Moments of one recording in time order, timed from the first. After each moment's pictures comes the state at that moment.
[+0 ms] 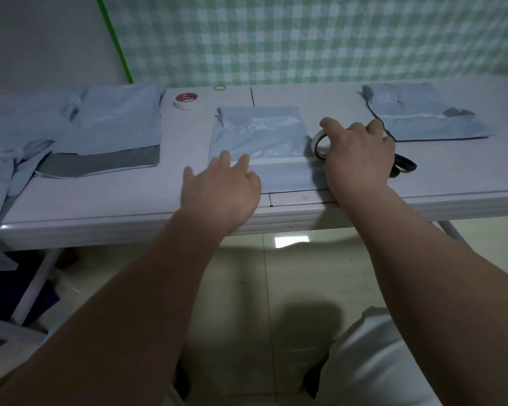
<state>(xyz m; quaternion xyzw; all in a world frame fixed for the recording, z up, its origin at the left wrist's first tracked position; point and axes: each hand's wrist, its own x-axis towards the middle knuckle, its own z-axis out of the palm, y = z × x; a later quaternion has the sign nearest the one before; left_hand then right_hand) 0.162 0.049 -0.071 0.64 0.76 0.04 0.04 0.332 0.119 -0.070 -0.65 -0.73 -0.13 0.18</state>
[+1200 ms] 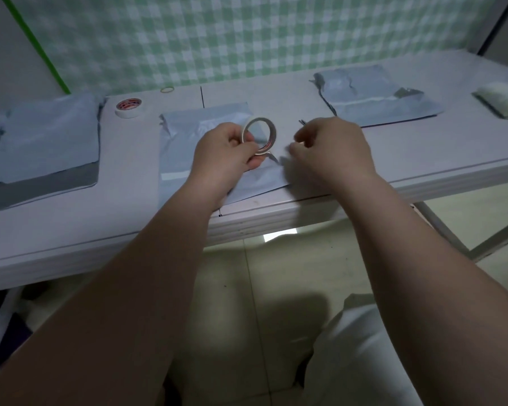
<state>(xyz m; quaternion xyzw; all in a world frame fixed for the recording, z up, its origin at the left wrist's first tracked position) 0.216 0.118 -0.074 0.48 0.57 0.53 0.41 0.369 0.123 -0.056 -0.67 -0.69 0.10 0.27</state>
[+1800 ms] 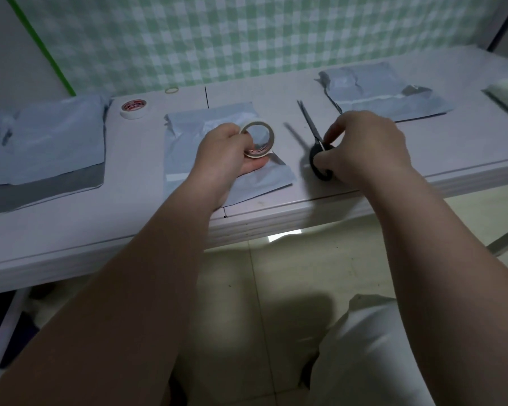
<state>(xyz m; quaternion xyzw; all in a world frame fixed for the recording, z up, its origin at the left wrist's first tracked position) 0.214 0.120 -0.066 0.42 0.54 0.54 0.49 0.384 0.106 -0.037 -0.73 -0.64 0.12 0.23</state>
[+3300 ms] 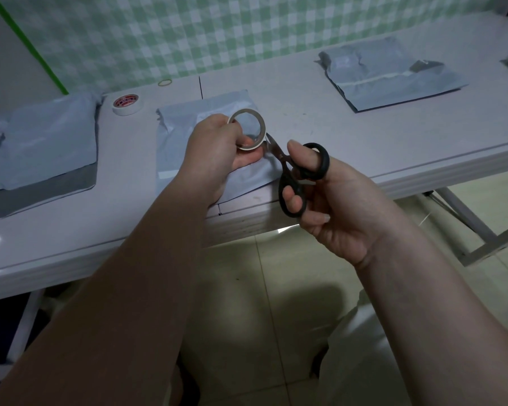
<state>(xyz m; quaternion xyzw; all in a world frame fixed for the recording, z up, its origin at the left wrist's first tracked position) 0.217 0.119 -0.062 0.42 0.55 0.54 0.48 0.365 0.052 -0.060 -0.39 -0.31 0.76 0.42</state>
